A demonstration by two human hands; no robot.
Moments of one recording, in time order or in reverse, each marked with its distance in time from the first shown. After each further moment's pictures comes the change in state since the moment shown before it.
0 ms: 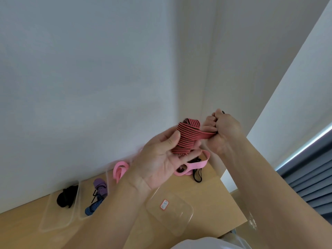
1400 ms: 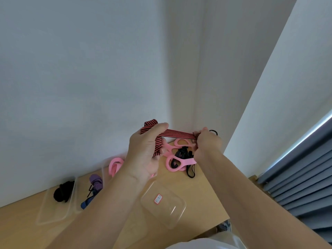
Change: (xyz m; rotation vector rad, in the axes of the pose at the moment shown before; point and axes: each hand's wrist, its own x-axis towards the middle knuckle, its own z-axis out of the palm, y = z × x) left_hand 0.001 -0.003 0.026 0.186 0.678 0.183; right_hand 0.037 0.033 -0.058 -0.505 0.449 -0.173
